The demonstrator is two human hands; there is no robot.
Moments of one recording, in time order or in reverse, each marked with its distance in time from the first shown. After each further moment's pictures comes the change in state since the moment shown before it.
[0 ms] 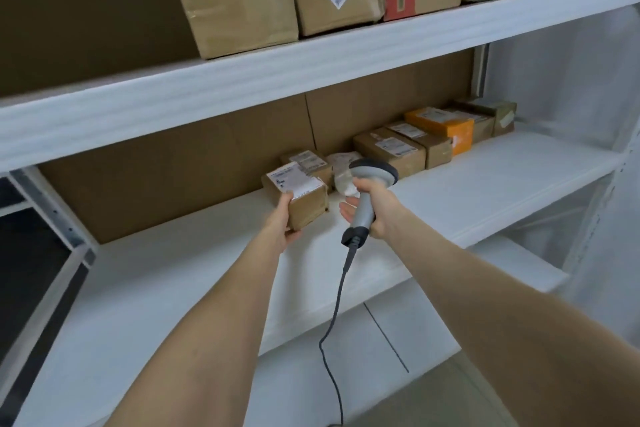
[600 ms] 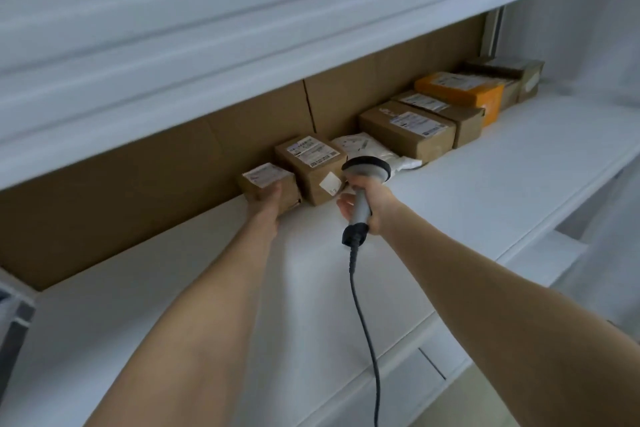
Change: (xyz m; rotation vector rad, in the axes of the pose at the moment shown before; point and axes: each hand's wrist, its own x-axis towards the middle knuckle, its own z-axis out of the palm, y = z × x) left_hand 0.184 0.028 -0.014 0.057 0.089 0.099; right_hand 0.145 0.029 0.057 0.071 0.162 0.053
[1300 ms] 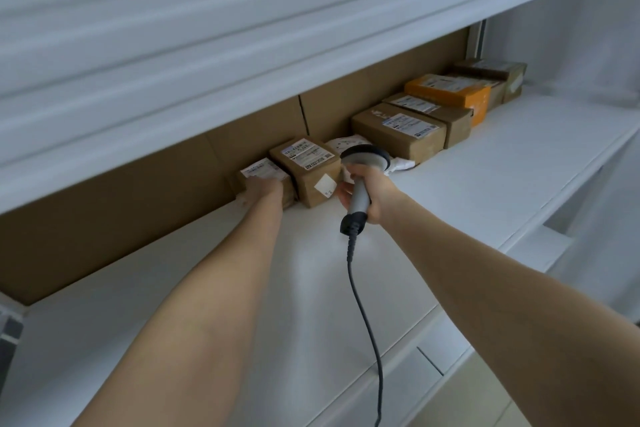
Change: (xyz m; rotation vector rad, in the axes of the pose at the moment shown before) left_hand 0.006 0.036 0.019 0.508 0.141 0.088; right_hand -0.008 -0.016 0.005 0.007 0.006 -0.052
